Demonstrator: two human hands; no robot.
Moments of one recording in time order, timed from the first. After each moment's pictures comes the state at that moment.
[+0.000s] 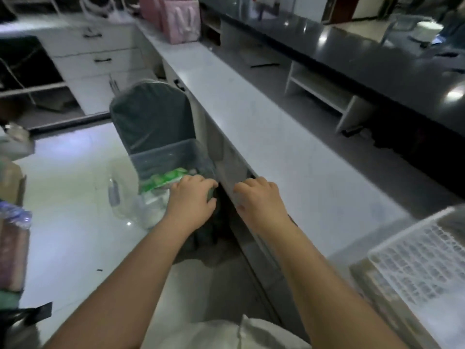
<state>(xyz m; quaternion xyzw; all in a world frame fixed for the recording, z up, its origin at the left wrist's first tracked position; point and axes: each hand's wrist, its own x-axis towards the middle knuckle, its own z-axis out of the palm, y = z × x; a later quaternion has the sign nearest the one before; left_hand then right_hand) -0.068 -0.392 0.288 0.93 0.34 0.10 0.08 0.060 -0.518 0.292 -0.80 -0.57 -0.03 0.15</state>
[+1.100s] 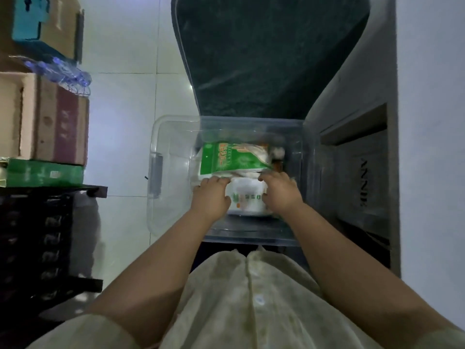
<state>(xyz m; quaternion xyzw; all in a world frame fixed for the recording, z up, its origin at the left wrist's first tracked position) -0.009 0.002 0.017 0.74 0.56 -0.18 0.31 0.186 -0.028 0.004 -0.70 -0.62 0.36 -0.07</state>
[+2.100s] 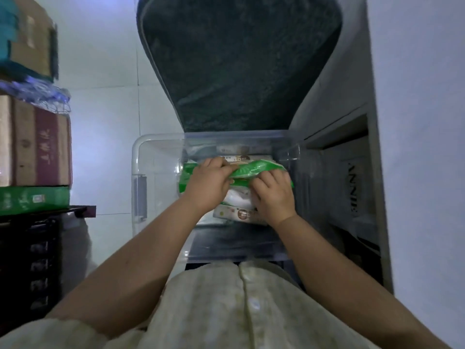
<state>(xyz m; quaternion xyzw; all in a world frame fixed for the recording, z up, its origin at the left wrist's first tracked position) 0.028 0.069 0.039 0.85 0.45 -0.01 0.27 0.194 -0.016 0.019 -0.67 -0.71 0.06 0.21</state>
